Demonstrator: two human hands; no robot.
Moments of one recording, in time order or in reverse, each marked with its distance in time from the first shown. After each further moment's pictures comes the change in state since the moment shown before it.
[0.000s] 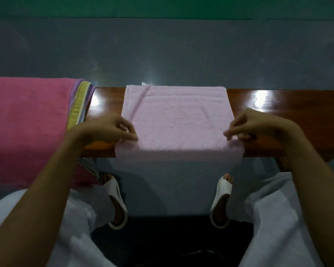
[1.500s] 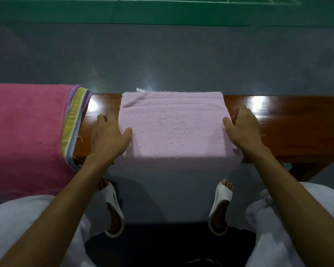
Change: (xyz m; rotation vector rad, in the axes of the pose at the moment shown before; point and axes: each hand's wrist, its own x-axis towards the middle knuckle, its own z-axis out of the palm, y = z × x) left_hand 0.028 -0.005 0.060 0.238 0.834 -0.294; right_hand 0.047 0.023 0.048 -0.137 0.905 0.112
